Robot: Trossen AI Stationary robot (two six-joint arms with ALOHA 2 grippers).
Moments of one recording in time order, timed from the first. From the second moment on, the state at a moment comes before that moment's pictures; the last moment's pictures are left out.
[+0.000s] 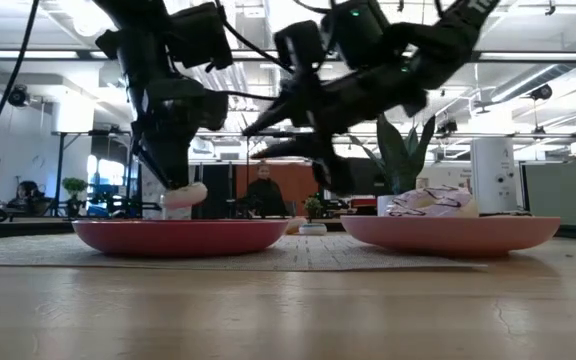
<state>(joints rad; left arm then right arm) 0.06 1.49 0.93 -0.59 0.07 -0.48 -0.04 1.85 0.97 0.43 -0.29 1.06</state>
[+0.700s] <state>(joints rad) 0.06 1.37 0.81 -0.46 0.16 -0.58 -0.04 2.09 1.28 0.37 -0.41 0.98</state>
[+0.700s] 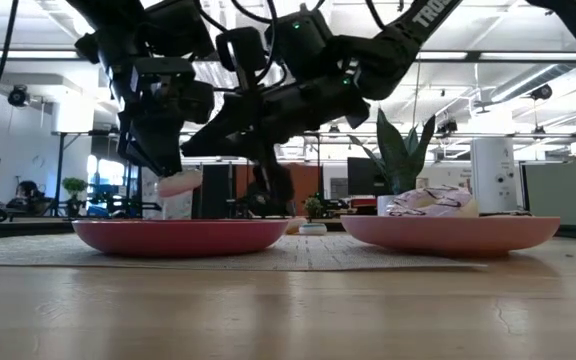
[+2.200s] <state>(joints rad) 0.04 1.14 0.79 -0.61 -0.05 -0.65 0.00 2.00 1.43 -0.27 -0.19 0.03</state>
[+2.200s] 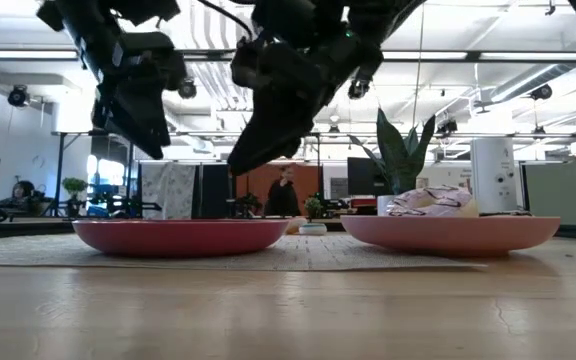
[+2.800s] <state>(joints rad) 0.01 0.97 0.78 -0.73 -0.28 -0.71 0.00 2.16 1.54 -0.34 -0.08 -0.20</state>
